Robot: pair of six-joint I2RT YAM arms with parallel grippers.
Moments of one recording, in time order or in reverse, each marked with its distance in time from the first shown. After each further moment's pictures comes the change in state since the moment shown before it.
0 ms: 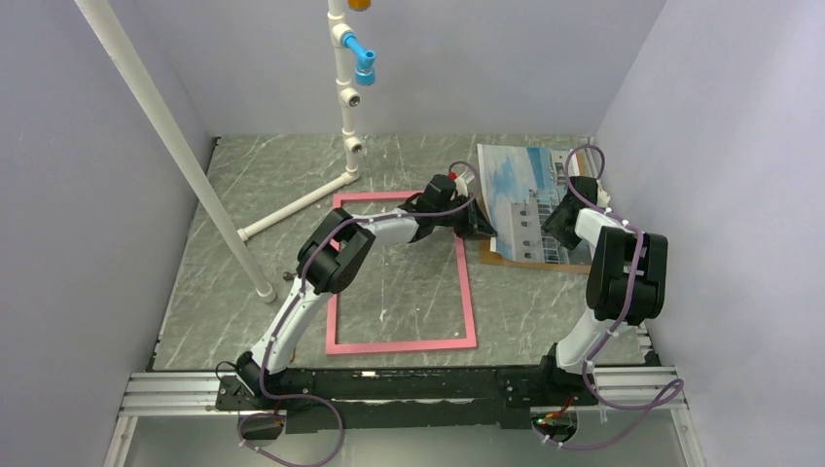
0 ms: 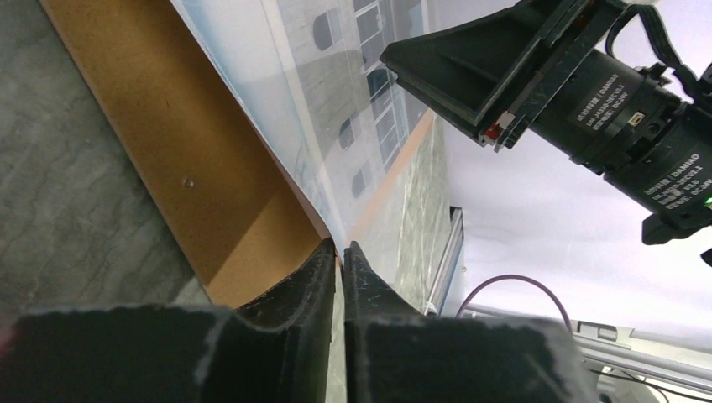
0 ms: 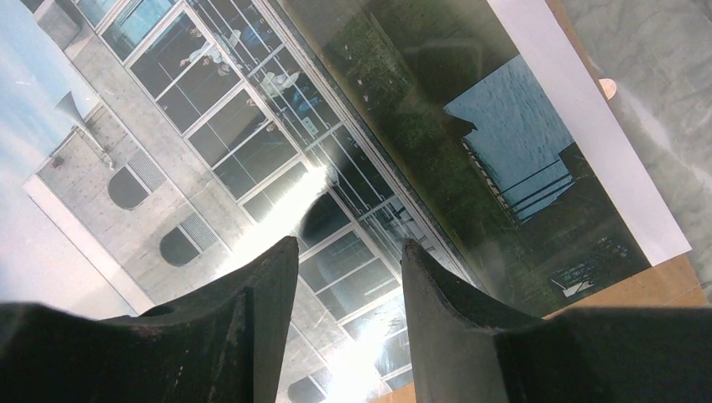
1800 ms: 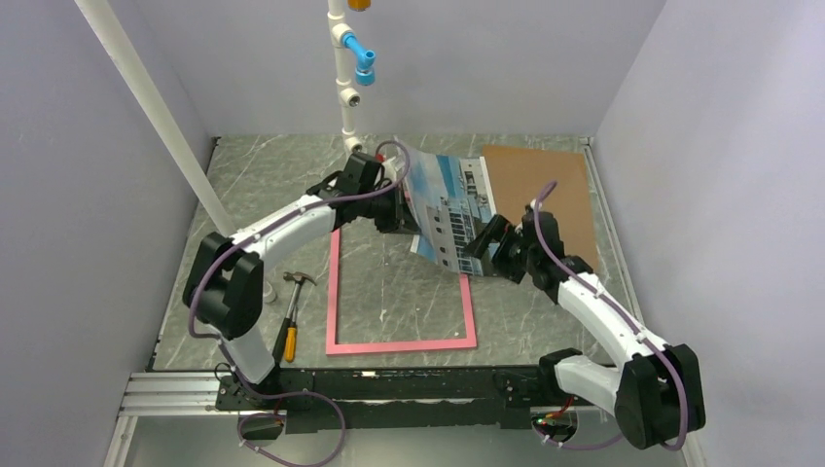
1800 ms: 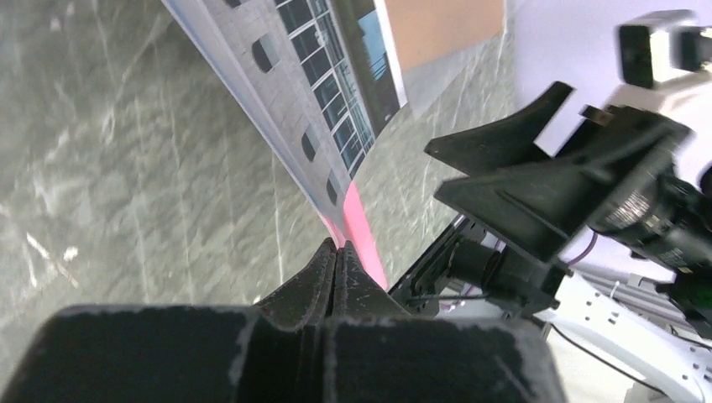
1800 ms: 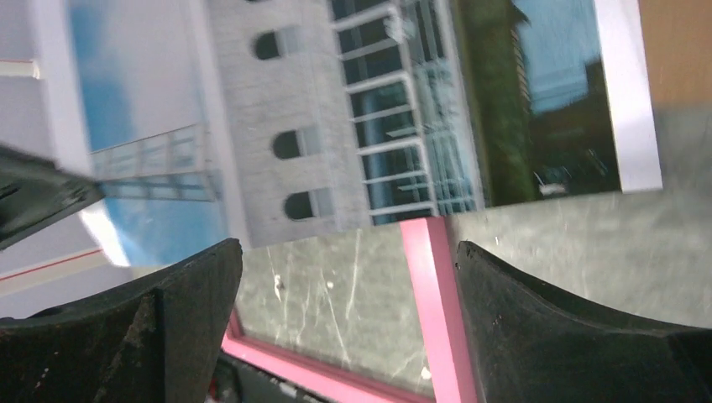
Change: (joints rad) left arm 0.198 -0.721 -0.422 -0.630 -0.048 0.363; right arm 0.457 -0.649 -0.321 -0.034 -0.368 0.220
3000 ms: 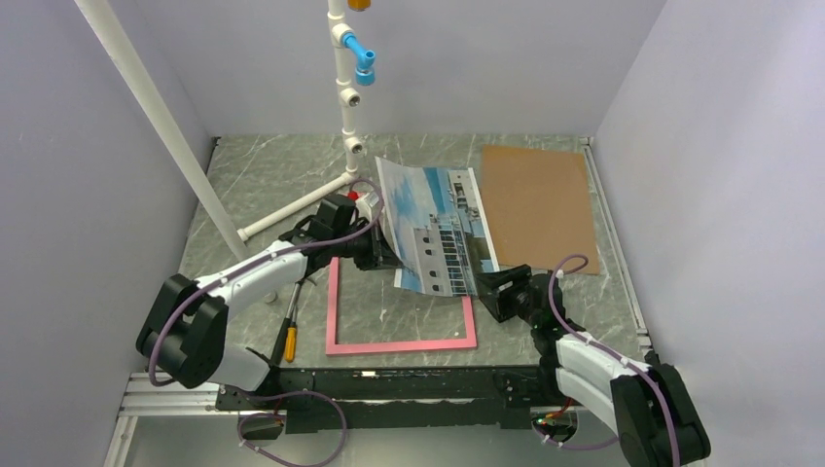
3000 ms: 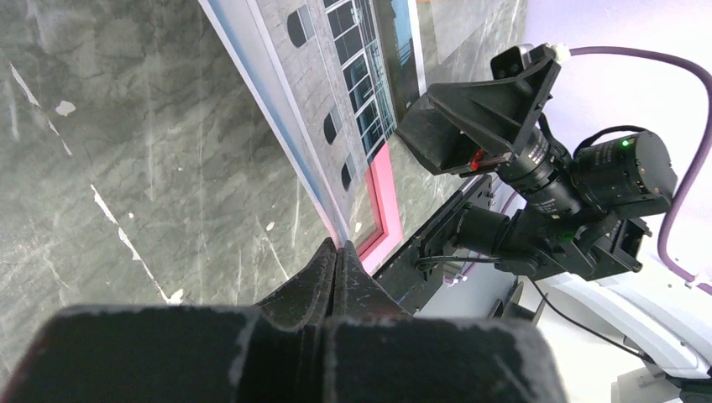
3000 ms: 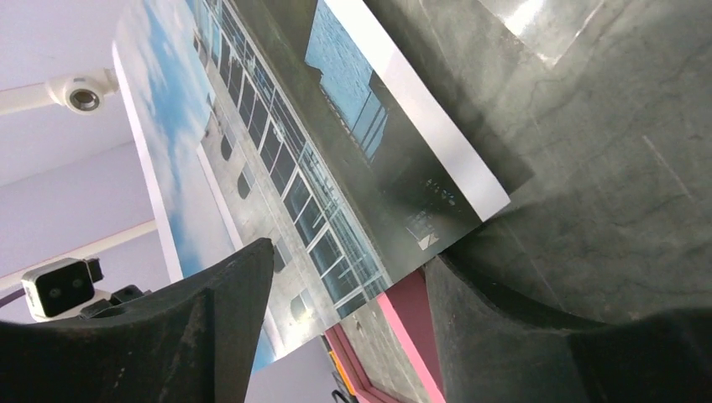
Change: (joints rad) left arm 0.002 -0.314 -0.487 0.206 -0.011 -0.099; right arm -0.013 -0.159 -0.646 0.623 0.044 0.720
